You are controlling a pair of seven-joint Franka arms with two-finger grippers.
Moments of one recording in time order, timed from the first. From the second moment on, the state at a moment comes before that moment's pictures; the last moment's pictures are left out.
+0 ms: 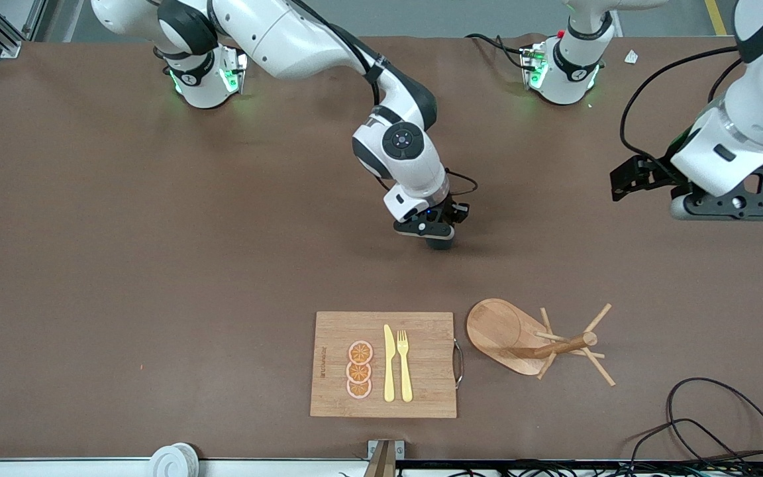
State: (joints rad) left arm -0.05 0.14 -0.19 -1.44 0.00 1.55 -0.19; right arm 0.86 0.89 0.07 -1.19 0.16 2.36 1.05
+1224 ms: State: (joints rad) left arm -0.52 0.34 -0.20 -1.44 0.18 1.69 -0.96; right arm 0.26 0.62 -0.02 -1.15 0.03 1.84 0.52
